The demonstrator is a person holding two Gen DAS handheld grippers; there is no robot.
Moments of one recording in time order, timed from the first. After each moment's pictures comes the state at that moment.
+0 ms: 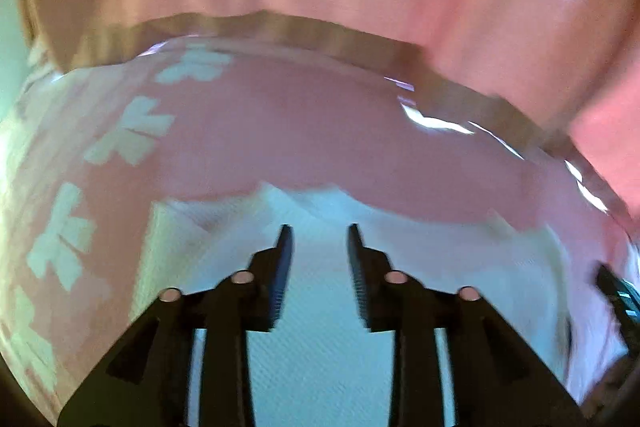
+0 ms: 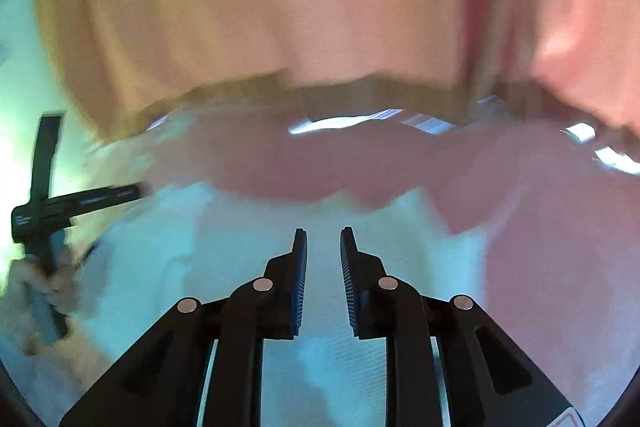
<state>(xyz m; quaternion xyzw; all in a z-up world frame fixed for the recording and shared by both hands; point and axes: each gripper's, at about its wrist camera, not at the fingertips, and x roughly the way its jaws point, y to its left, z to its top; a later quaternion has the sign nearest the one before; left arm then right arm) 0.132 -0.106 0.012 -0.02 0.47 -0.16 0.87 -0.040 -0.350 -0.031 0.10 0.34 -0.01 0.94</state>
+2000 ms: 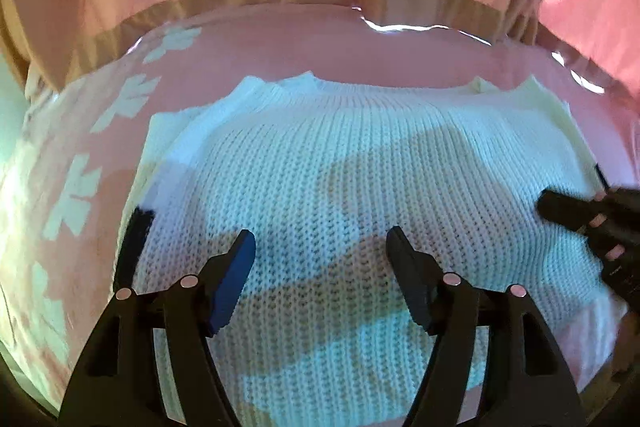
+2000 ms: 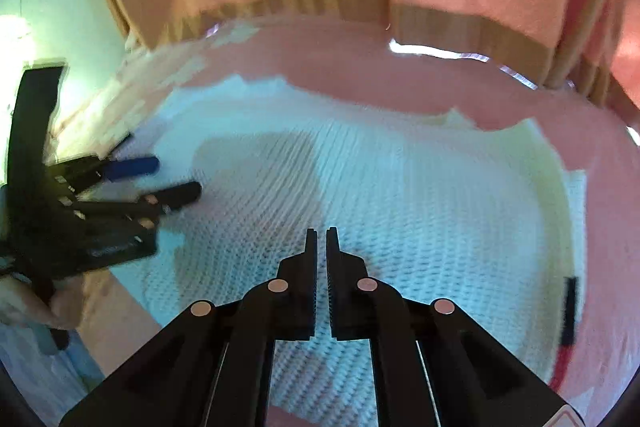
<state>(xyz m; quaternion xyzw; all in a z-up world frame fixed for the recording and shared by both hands) 0.055 -0.106 -0.019 0.10 0.48 -0.19 0.85 -0.027 -0.266 -0.085 0.02 0.43 0.03 0.90</state>
